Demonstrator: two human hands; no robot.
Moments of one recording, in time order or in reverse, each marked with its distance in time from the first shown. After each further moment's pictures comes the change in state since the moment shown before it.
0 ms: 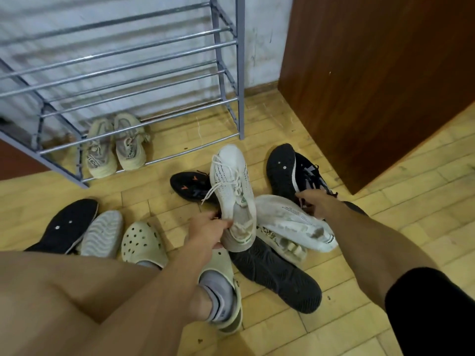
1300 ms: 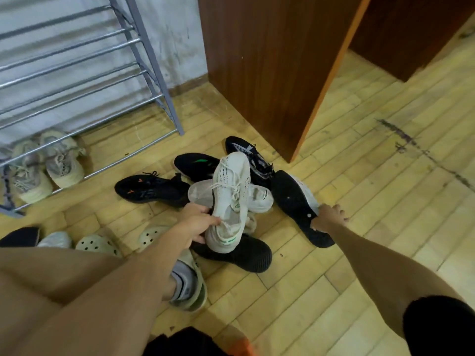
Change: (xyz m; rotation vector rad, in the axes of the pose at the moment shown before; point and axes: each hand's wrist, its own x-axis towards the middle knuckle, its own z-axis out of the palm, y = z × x) left_hand -0.047 -0.009 0.068 0.510 -0.281 0.104; right_hand -0.054 0.192 -0.117 -0.680 0.342 0.060
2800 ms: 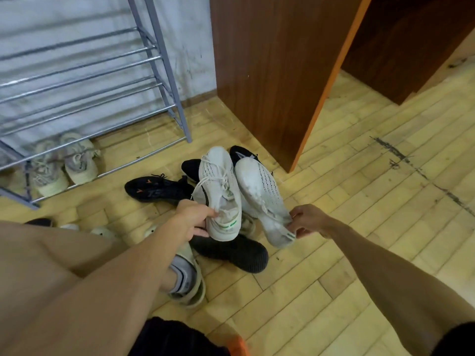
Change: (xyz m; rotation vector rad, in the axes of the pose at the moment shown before) left_hand -0.033 0.005 -0.007 -0.293 0.036 -0.059; right_hand -0.049 -0.022 -0.038 0.458 -0.355 -0.344
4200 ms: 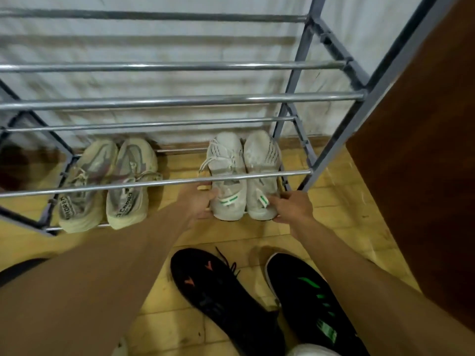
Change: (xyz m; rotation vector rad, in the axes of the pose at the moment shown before) left_hand 0.335 0.131 -0.239 -0.456 0.302 0.107; right_hand 0.332 -0.397 0.154 0.179 0.172 -0.172
